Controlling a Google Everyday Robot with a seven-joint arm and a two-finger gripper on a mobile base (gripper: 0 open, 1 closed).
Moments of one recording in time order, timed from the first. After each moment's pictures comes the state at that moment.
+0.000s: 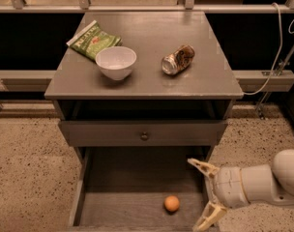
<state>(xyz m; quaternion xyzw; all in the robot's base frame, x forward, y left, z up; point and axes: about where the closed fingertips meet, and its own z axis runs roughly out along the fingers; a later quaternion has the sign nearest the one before) 0.380 -0.129 0.657 -0.64 0.63 0.23 0.37</state>
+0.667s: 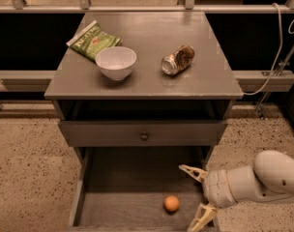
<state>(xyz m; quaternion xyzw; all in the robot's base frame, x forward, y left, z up) 0.383 -0.115 0.610 -0.66 0.62 0.26 0.35</state>
